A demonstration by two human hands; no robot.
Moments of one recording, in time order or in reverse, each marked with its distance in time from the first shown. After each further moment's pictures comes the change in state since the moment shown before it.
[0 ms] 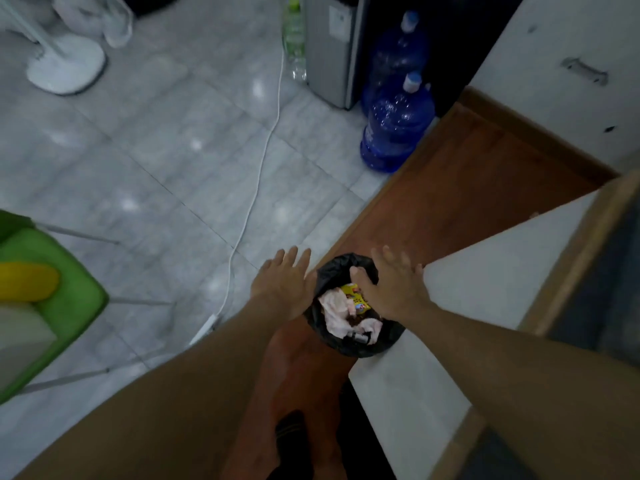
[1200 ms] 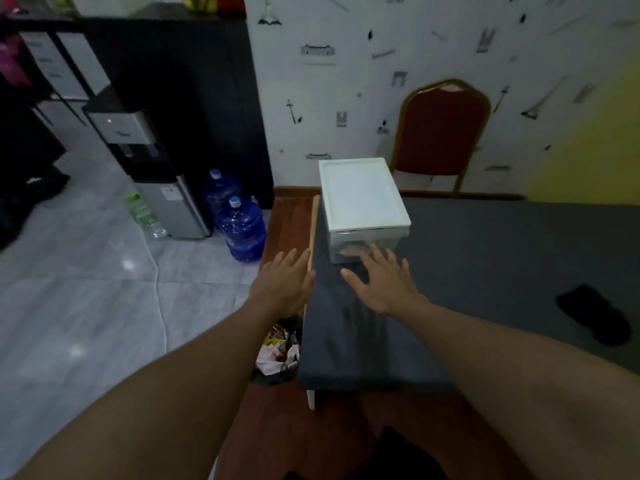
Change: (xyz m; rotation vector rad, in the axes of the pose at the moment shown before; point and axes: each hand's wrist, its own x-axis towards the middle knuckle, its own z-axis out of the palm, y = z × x) left_hand -0.247 0.237 -0.147 0.185 0.164 0.661; right_hand -0.396 0.095 -0.129 0.168 0.475 0.395
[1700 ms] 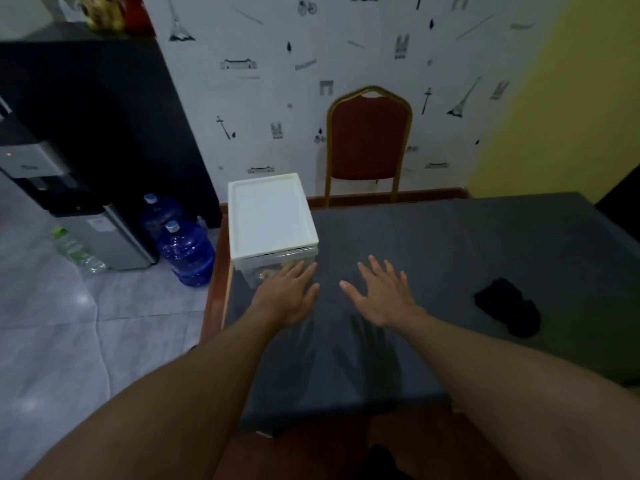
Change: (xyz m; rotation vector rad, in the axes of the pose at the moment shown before) left_hand 0.078 0.173 0.031 0.041 -0.051 0.205; right_hand -0.010 0.178 -0.034 0.048 -0.001 0.165
